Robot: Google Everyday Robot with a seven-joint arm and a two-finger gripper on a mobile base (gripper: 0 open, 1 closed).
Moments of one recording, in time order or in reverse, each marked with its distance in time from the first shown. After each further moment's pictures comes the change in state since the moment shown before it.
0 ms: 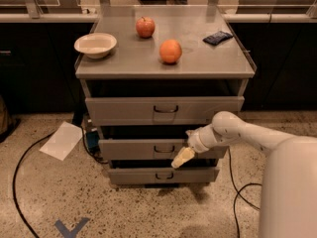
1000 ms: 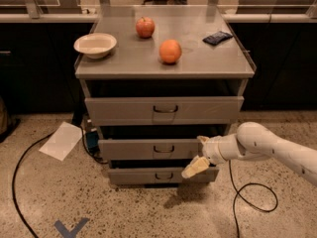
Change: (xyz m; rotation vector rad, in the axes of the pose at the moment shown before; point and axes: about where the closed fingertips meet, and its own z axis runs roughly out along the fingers) arm 0.013 0.058 -0.079 0.004 -0.114 0.028
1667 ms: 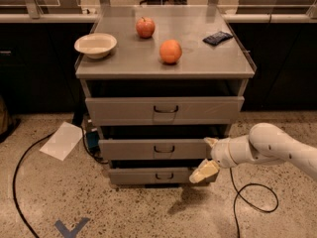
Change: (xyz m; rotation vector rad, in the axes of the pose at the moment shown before) arm -0.004 0.023 -0.037 -0.005 0.004 -0.018
